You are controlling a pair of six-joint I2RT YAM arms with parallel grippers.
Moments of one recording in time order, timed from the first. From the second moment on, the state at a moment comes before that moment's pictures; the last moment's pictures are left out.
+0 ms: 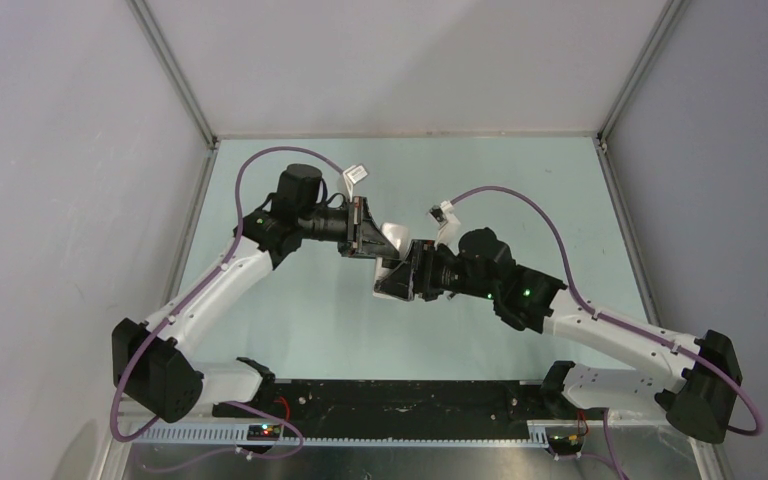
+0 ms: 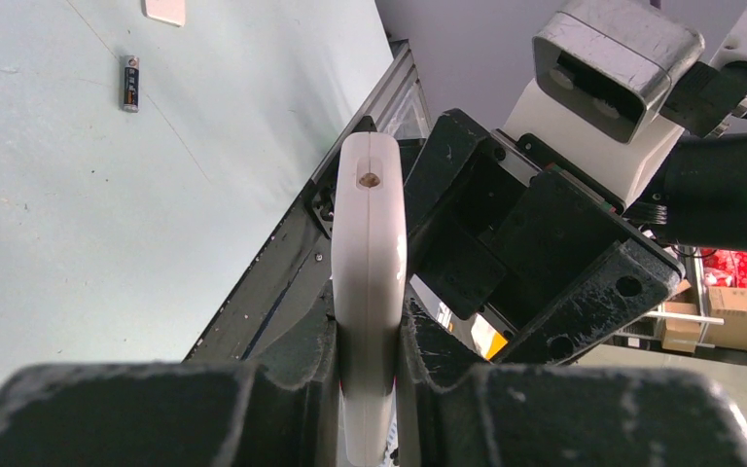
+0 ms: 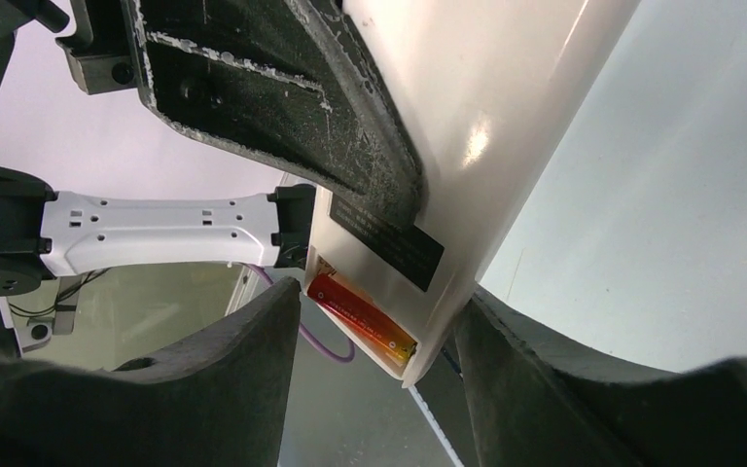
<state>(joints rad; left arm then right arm) -0.49 1.28 1.12 -0.42 0.89 -0.72 0.96 1.09 0.86 -0.06 -0.22 0.89</state>
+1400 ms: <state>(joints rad) -0.48 1.29 1.12 -0.41 0.92 -0.71 0.95 1.07 0.85 -0.07 -0.22 0.89</state>
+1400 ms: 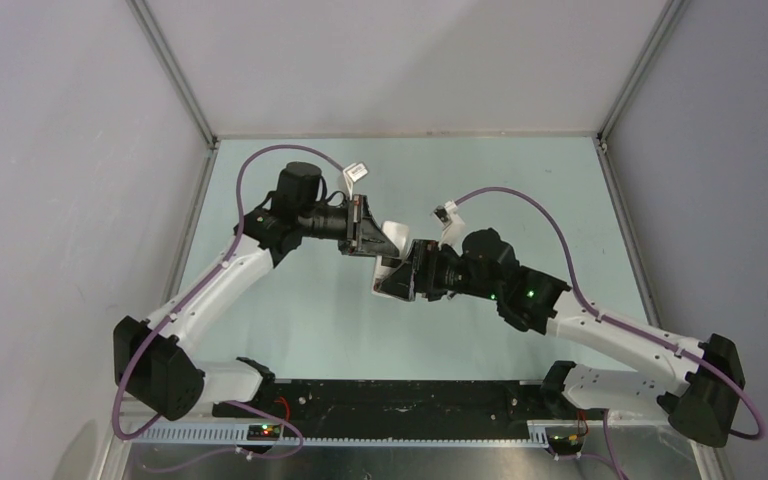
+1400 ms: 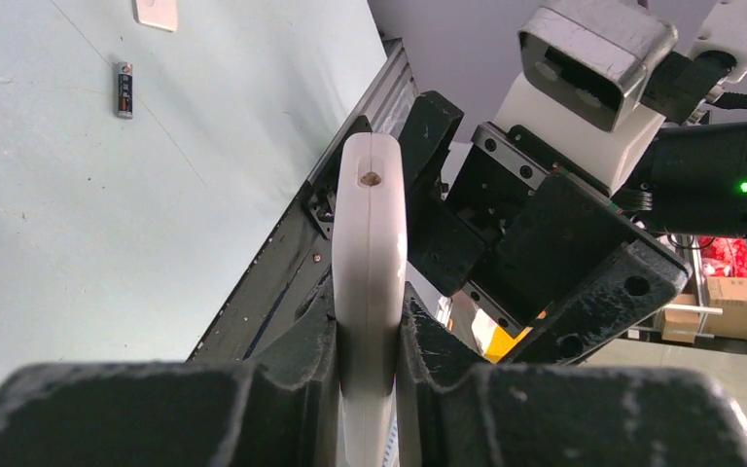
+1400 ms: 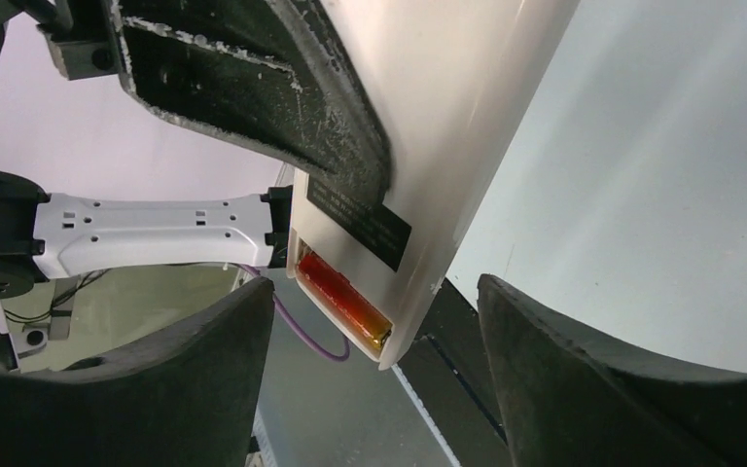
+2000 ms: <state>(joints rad) -0.48 1.20 1.12 -0.41 0.80 -0.66 0.98 0.94 0.85 -0.18 -0.04 0.85</state>
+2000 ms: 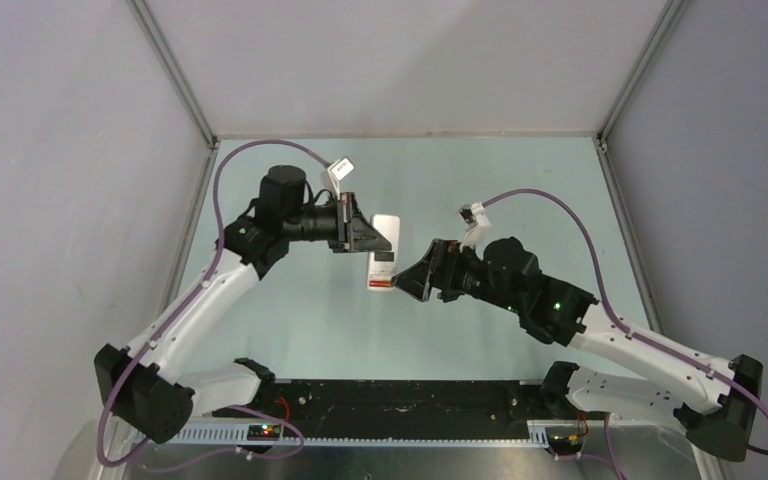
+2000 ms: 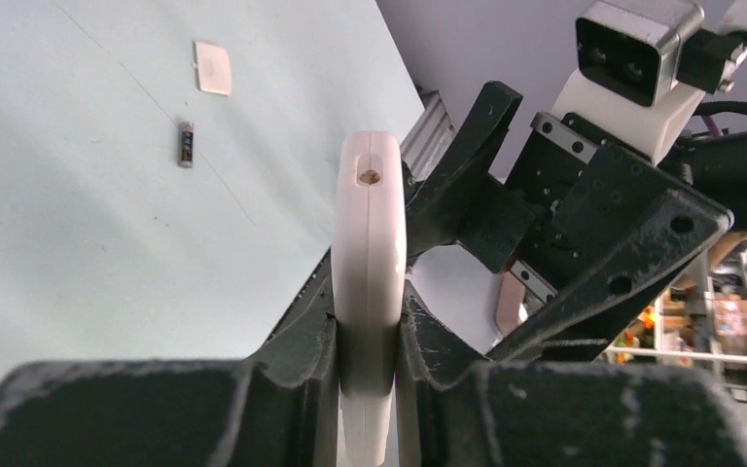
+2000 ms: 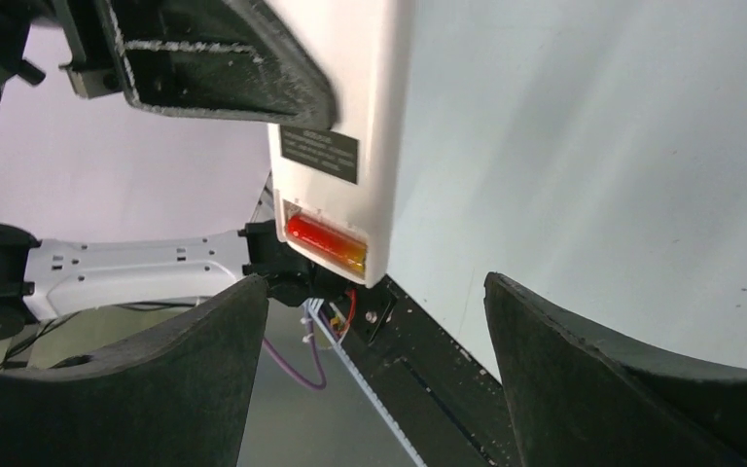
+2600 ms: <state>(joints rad) -0.48 1.03 0.99 -0.39 0.53 -0.70 1.17 1.19 1.17 -0.38 0.23 0.68</state>
